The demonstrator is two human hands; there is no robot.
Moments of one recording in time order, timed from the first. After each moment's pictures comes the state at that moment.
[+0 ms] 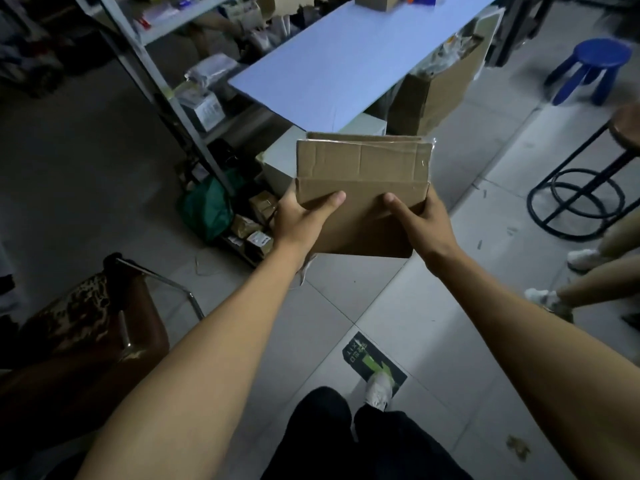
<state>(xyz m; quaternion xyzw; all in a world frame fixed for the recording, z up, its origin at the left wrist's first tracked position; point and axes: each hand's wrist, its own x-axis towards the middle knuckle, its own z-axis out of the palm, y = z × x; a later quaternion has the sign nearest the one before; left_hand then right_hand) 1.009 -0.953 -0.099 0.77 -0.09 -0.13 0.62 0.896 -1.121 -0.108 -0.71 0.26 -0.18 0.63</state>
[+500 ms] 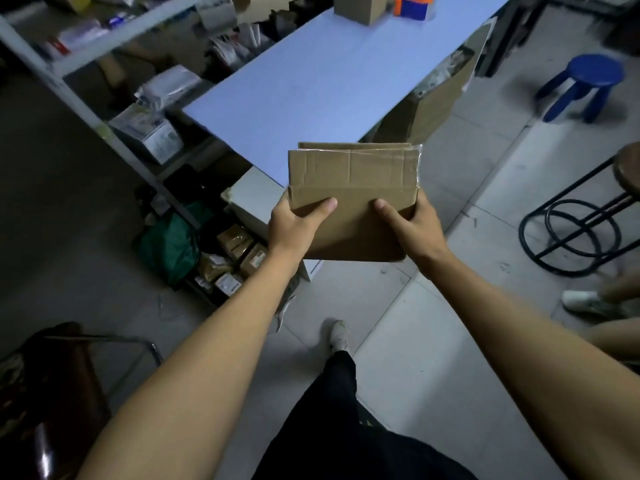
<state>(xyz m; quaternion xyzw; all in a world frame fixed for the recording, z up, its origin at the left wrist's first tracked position) 1.210 -1.125 -0.138 0.77 -0.08 -0.17 0.61 1.098 -1.297 -0.145 -0.74 0.28 -0.15 0.59</state>
